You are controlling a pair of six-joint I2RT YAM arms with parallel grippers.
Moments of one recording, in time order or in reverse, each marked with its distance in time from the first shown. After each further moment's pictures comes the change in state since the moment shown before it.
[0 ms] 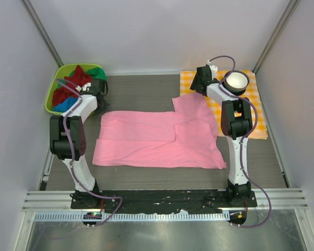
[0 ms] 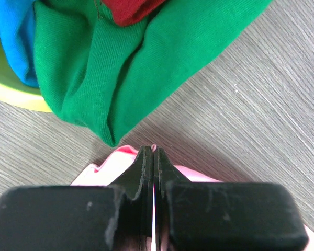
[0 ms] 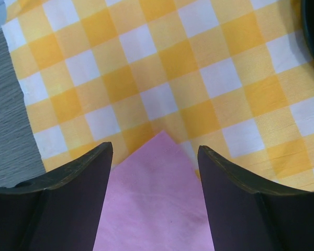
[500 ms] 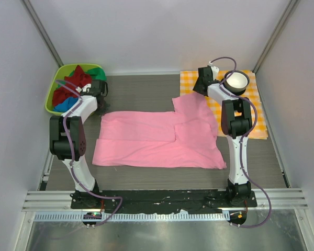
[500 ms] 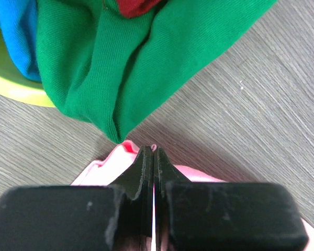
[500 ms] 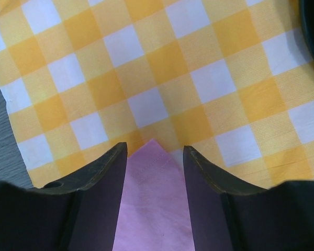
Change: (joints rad) left arm 0.000 -0.011 -0.021 0.009 0.002 -0.006; right arm -0.014 0.038 0.021 -0.007 -0.011 0.010
